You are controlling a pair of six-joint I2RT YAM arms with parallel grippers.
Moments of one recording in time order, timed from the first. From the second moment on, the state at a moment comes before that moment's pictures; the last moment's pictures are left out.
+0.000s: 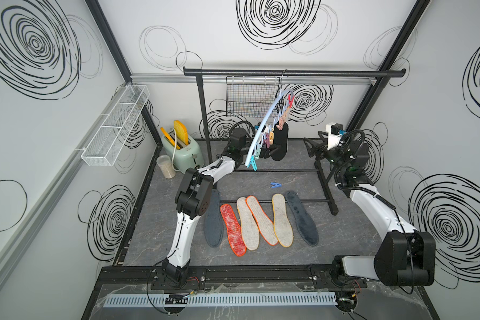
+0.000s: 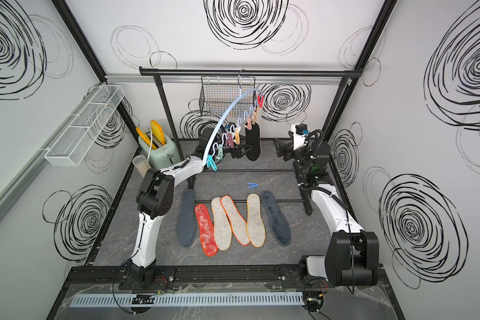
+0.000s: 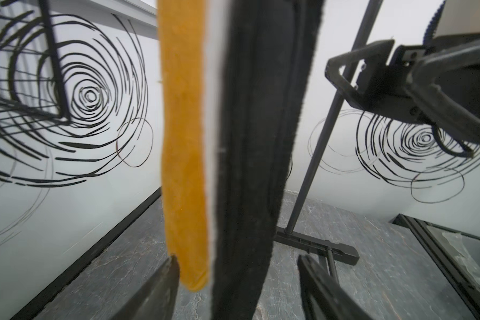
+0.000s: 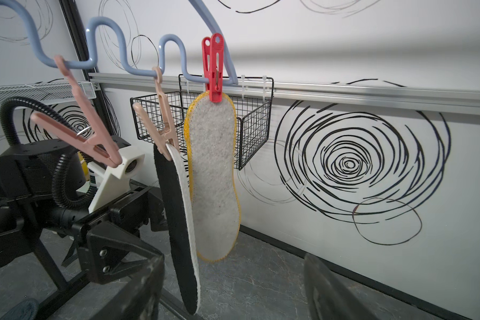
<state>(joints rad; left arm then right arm) -0.45 2.25 1.77 0.46 0.87 -0.12 0.04 1.33 0.98 0.37 -0.50 0.06</state>
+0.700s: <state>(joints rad) -0.47 2.25 1.77 0.54 0.90 -0.19 0.04 1.33 0.96 0.38 -0.55 0.06</state>
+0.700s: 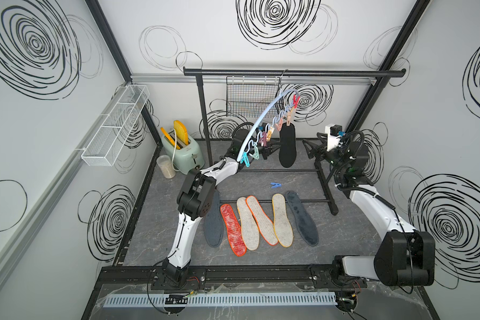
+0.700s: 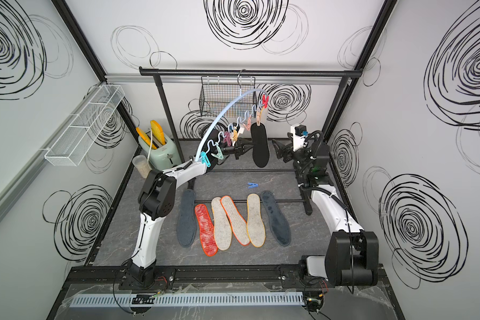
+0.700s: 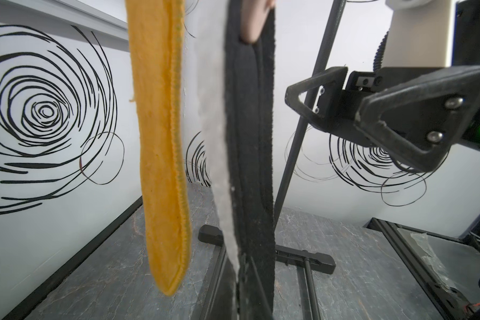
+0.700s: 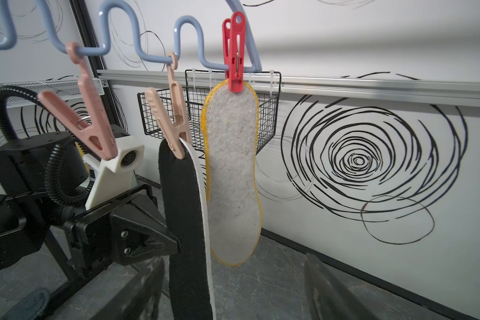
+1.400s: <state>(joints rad) -0.42 2.22 1.74 0.42 1.00 -0.07 0.05 1.58 1.35 0.39 -1.01 -0.03</state>
